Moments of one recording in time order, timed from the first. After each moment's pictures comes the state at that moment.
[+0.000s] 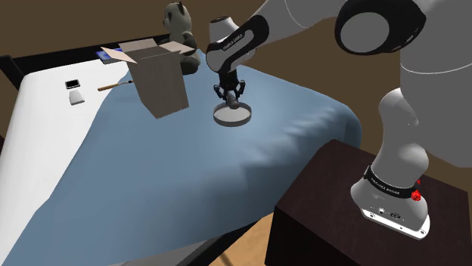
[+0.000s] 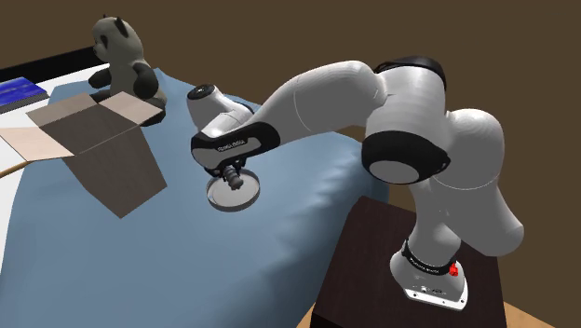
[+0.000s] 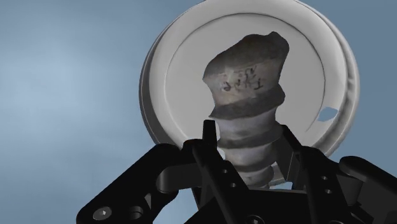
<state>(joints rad) 0.88 0.52 -0.88 -1.81 0.27 2.18 0.61</state>
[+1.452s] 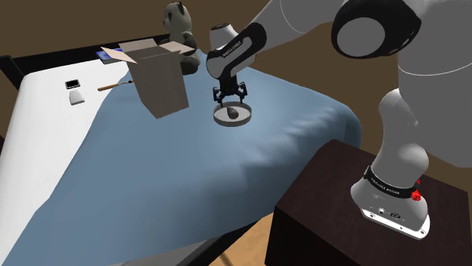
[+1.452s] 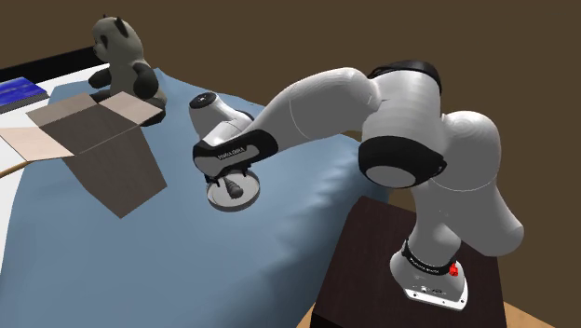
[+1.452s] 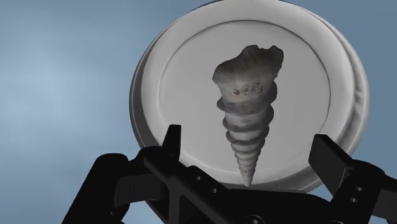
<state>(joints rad) 0.87 0.54 -0.86 -1.83 0.29 2.22 0.61</state>
